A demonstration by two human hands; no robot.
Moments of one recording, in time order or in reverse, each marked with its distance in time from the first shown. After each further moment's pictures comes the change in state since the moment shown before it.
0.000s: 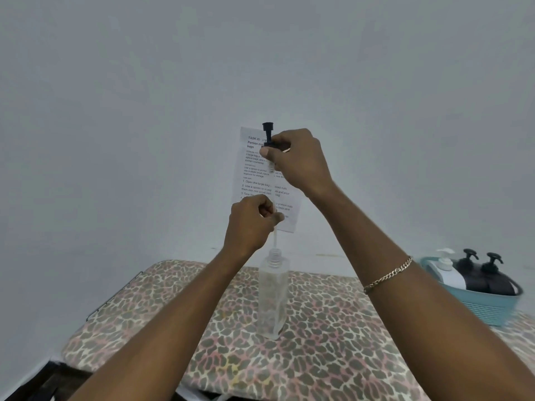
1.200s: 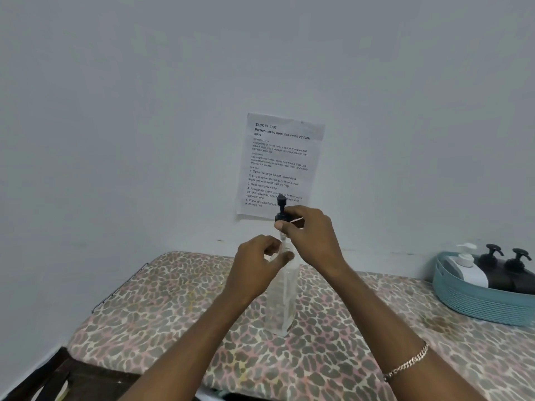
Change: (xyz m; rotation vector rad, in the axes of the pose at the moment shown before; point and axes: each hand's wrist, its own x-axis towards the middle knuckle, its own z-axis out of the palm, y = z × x) left_hand -0.057 -0.072 0.029 0.065 -0.095 -0.014; right_hand -0.095 0.104 0.050 0.093 -0.106 0.193
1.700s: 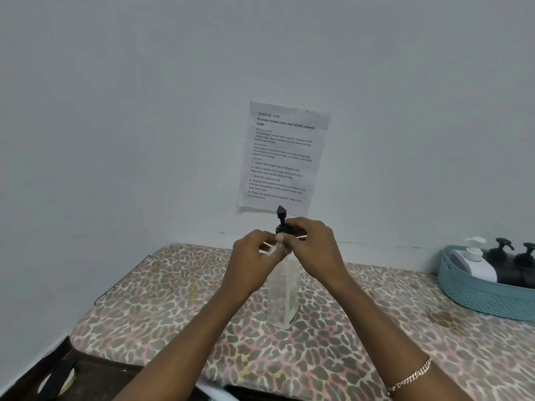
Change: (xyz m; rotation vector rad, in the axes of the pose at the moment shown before) left_hand -0.004 -0.011 -0.004 -0.106 0.017 -0.054; right_hand -0.019 0.027 0.014 -0.004 -0.037 0.010
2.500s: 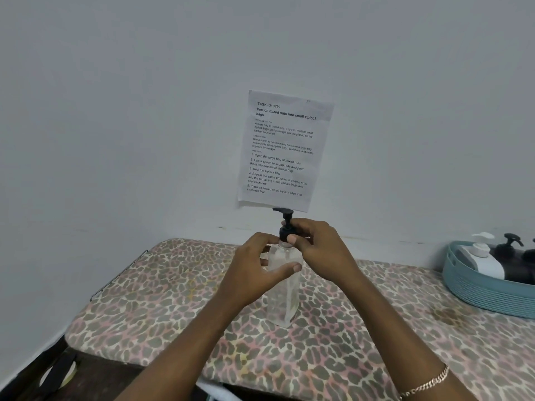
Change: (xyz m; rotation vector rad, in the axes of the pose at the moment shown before) left_hand -0.016 -0.016 0.004 -0.060 -0.088 0.098; right_hand 0.001 0.017 -0.012 -0.042 -0.171 0.019
